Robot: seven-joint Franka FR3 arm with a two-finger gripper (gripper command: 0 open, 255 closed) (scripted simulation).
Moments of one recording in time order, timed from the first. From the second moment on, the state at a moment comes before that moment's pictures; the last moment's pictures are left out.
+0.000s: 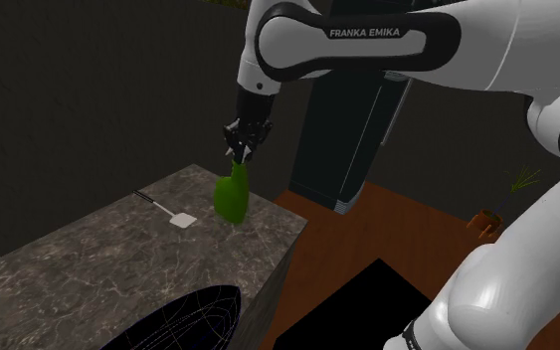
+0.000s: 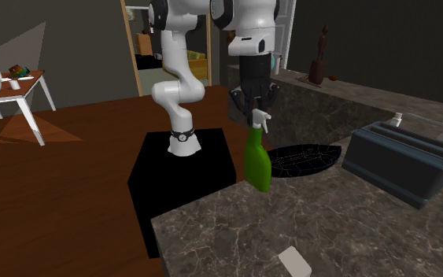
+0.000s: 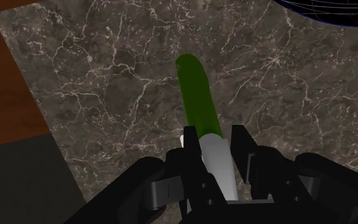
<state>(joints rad) 0.10 -0.07 0.30 -1.84 0.06 1.86 0.19</state>
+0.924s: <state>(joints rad) 0.17 -0.10 0.38 -1.72 0.06 1.72 0.35</state>
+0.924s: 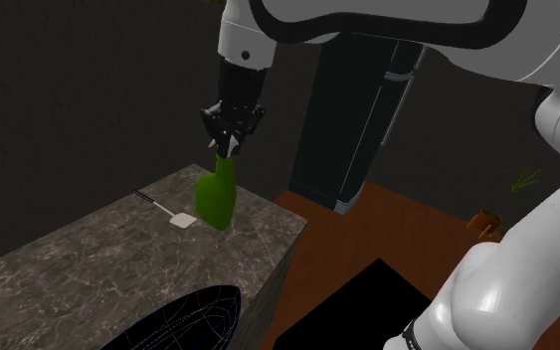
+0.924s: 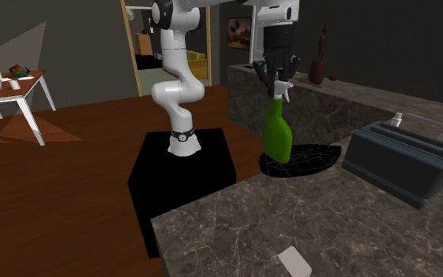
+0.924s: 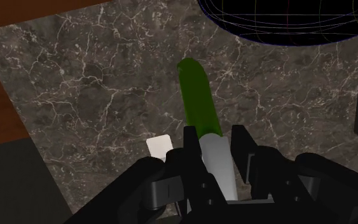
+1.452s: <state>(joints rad) 0.25 -0.07 0.49 -1.62 0.04 1.64 0.55</state>
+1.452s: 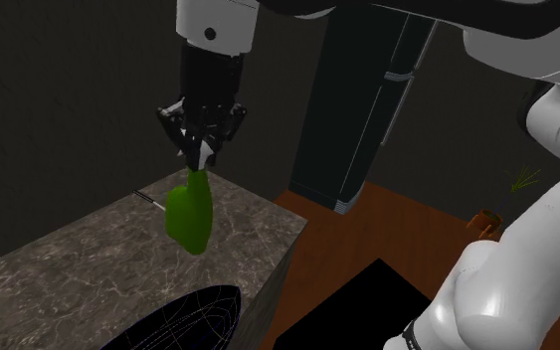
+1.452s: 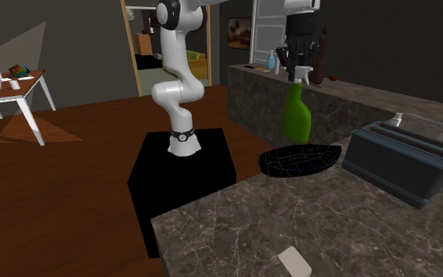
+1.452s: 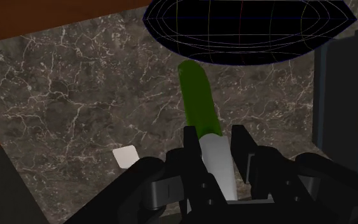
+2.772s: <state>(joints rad) 0.46 0.15 0.67 -1.37 -0.11 1.57 0.92</state>
